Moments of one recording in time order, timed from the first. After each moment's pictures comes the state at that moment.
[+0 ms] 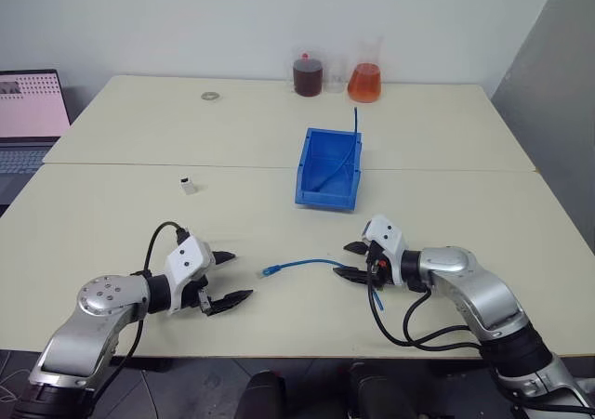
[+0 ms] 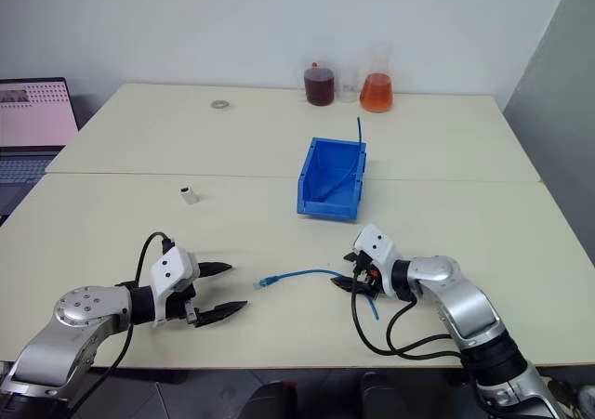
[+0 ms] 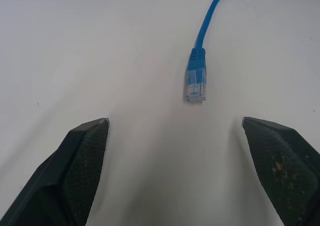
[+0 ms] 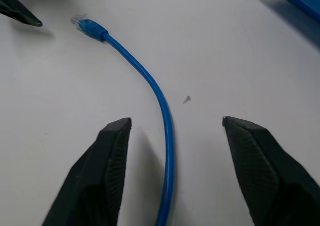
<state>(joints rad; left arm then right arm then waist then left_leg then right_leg) 0.00 0.80 0.04 -0.17 -0.29 0.30 -1.01 -0.35 -0.51 0.28 -0.27 0.26 0.72 0.84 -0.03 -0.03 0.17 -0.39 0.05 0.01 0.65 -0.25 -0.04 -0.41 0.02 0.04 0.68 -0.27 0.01</state>
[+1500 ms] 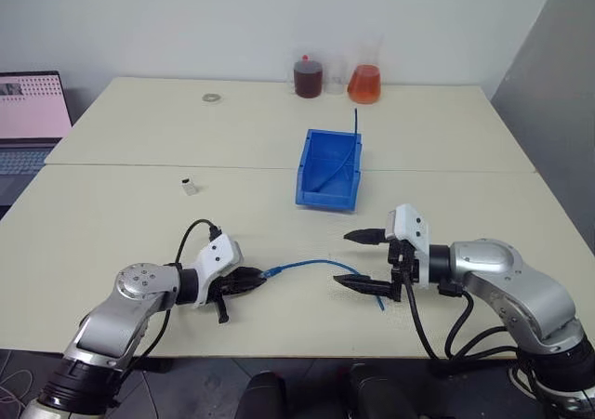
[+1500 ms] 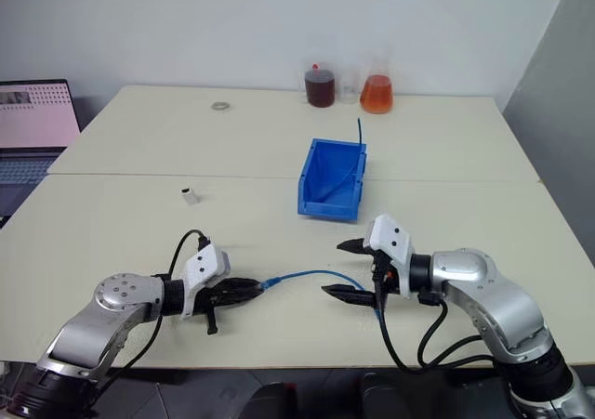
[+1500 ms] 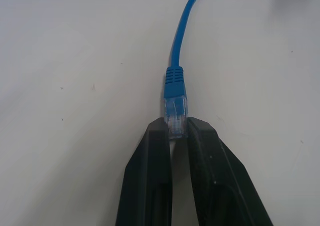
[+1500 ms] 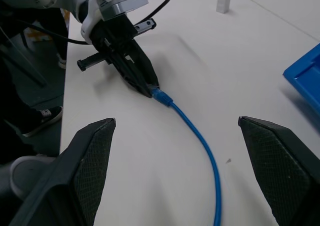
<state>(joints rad) -0.12 0.74 -0.07 -0.16 -0.29 0.46 -1.02 -0.28 -0.63 0.15 -0.53 0.52 0.74 0.88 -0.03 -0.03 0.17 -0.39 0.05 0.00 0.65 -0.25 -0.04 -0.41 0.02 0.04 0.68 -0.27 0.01</state>
